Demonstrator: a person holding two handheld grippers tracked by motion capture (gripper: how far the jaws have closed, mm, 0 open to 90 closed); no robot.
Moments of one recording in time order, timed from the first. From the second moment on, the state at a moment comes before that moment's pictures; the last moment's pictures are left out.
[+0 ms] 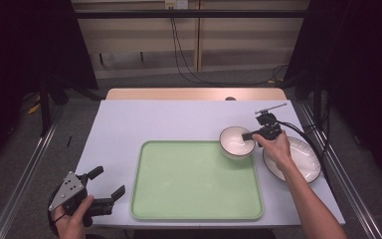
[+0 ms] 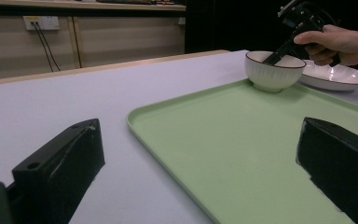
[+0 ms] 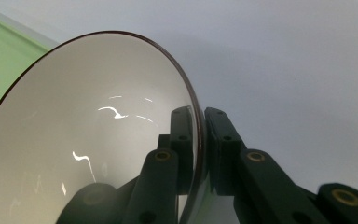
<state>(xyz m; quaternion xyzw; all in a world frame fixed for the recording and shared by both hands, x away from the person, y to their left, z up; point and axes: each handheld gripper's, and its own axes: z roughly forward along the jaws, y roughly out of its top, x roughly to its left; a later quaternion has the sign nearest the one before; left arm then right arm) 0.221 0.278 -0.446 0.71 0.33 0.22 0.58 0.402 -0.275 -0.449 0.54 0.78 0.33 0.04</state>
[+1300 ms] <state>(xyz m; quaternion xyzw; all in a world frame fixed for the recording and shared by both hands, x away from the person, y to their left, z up) 0.221 0.278 -0.446 0.71 0.34 0.22 0.58 0.400 -0.277 -0.454 0.53 0.77 0.35 0.10</state>
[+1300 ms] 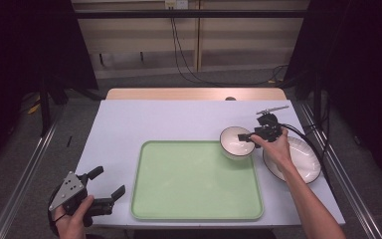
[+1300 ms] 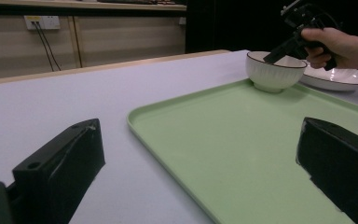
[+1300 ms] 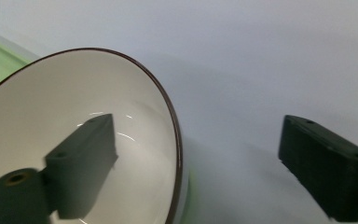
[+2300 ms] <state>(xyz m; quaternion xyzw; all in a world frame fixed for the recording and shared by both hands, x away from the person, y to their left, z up) 0.220 0.279 -0.445 0.71 0.34 0.22 0.58 0.366 -0.292 -0.439 0.50 0.73 0.42 0.21</state>
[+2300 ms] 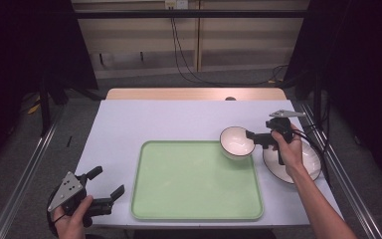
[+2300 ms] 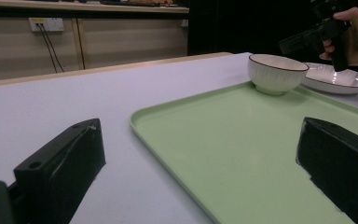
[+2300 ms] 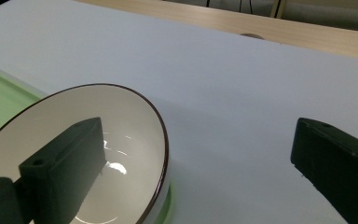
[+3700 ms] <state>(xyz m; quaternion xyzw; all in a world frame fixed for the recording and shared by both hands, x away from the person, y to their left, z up) 0.218 0.280 -0.444 0.70 0.34 0.22 0.59 0.260 -0.316 -0.422 0.47 0.69 0.47 0.27</state>
